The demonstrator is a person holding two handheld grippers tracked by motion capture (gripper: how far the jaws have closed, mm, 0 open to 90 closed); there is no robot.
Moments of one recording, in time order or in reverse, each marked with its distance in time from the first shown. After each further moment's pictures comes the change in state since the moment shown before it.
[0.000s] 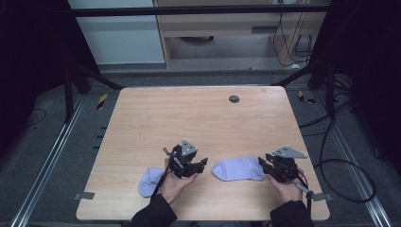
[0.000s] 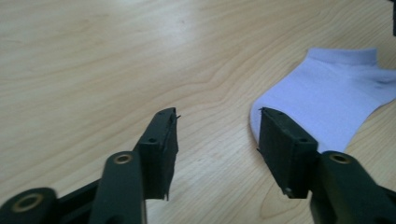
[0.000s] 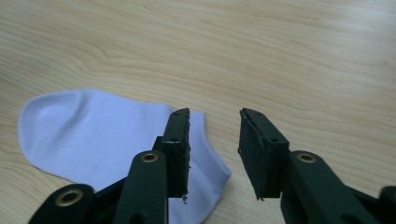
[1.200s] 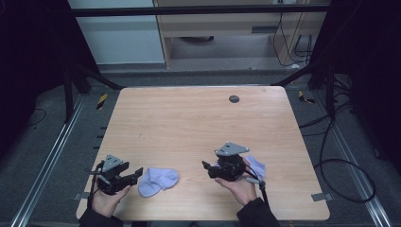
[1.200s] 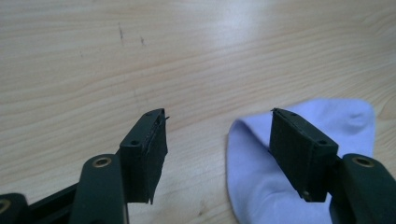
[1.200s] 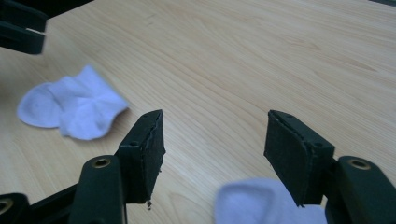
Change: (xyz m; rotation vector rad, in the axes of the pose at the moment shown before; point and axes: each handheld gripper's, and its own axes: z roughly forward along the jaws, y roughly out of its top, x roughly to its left) left arm 0.112 -0.098 -0.117 0.012 0.207 -0.161; right arm 0.139 0.058 0.039 -0.024 0.290 -0.185
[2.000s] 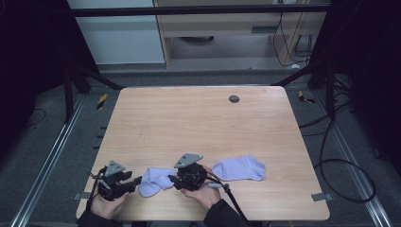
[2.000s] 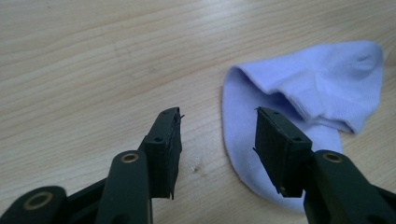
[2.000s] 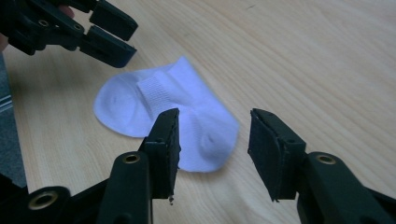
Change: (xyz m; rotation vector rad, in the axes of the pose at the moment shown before) left arm 0.000 -0.019 0.006 0.114 -0.057 0.037; right arm 0.079 0.009 0.066 0.088 0.175 -0.115
